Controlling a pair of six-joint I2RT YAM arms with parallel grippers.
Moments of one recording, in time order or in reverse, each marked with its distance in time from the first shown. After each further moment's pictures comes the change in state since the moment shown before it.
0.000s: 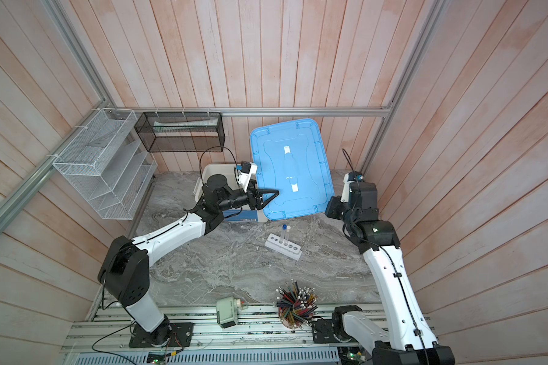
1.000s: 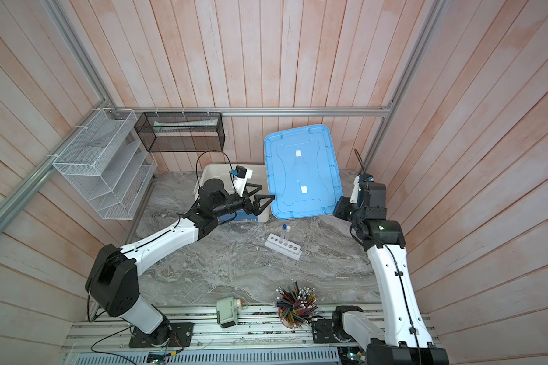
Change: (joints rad) left arm -0.002 -0.082 -0.068 -0.137 -0.143 0.109; right arm -0.110 0.018 0.046 -0.080 -0.040 0.018
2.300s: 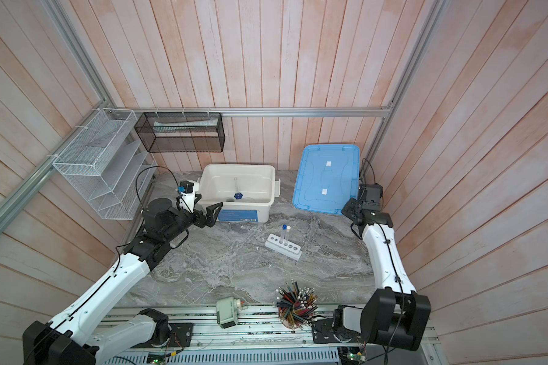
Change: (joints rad) left arm 0.225 -0.549 -0.351 -0.325 -0.289 0.238; right arm -0.143 0.183 -0.136 0.187 0.138 0.141
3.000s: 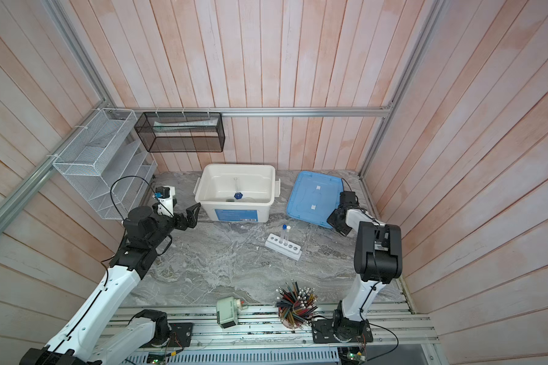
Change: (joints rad) left arm 0.189 -0.138 -0.114 -0.027 -0.051 0.013; right arm 0.028 0.531 0.002 0.182 -0.066 0.101
